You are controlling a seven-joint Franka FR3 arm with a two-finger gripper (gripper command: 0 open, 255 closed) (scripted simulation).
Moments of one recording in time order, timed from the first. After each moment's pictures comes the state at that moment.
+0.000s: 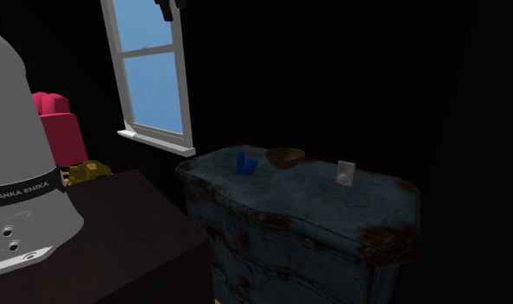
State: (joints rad) arm 0.00 -0.77 0.04 -2.31 -0.08 1.66 0.12
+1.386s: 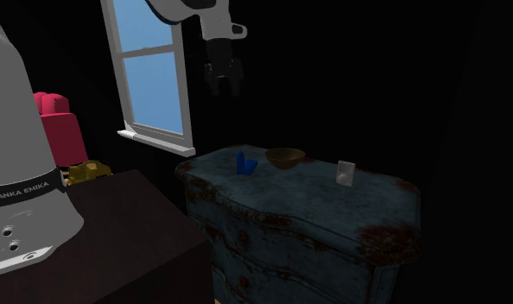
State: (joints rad) arm 0.05 -0.20 -0.01 -2.35 -0.07 2.22 -0.04
